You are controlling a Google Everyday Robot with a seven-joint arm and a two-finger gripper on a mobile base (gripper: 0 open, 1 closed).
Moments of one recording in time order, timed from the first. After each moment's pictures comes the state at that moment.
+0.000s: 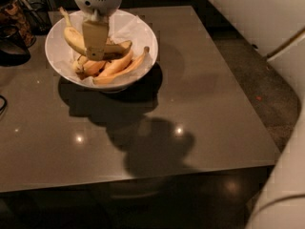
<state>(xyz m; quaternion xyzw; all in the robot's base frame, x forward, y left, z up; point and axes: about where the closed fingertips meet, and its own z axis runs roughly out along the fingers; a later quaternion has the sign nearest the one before) 0.529 0.107 1.004 -0.73 0.66 0.04 0.15</state>
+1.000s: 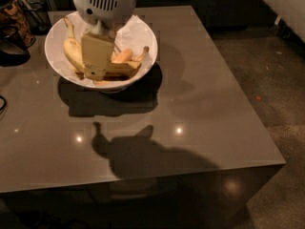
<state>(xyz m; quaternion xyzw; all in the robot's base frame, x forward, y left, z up) 0.452 0.091 1.014 -0.69 0.70 0.09 0.15</state>
